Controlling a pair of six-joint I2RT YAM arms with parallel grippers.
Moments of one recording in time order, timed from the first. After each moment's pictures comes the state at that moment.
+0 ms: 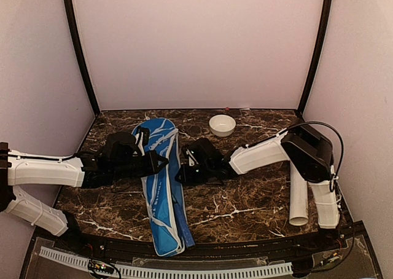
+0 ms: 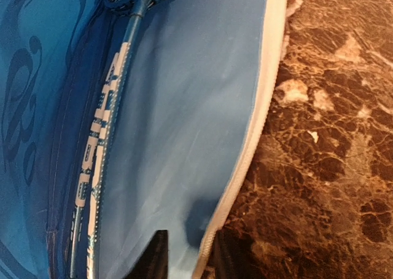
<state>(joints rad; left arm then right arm) -0.84 1.27 0.65 0.13 -0.04 -0.82 0.99 2.15 1.33 0.07 -0.16 0.70</state>
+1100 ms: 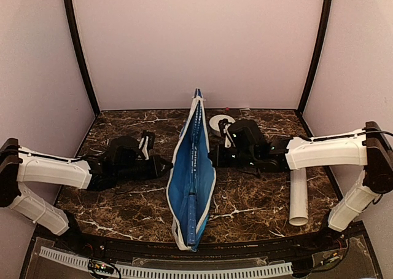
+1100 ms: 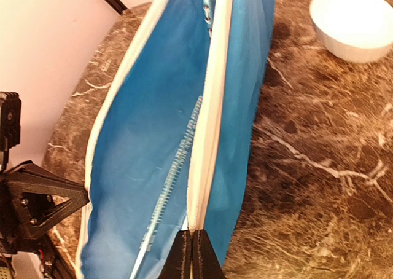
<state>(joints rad) -0.83 1.33 0.61 0.24 0.04 -0.79 0.97 1.57 1.01 -0.02 0.11 0.67</state>
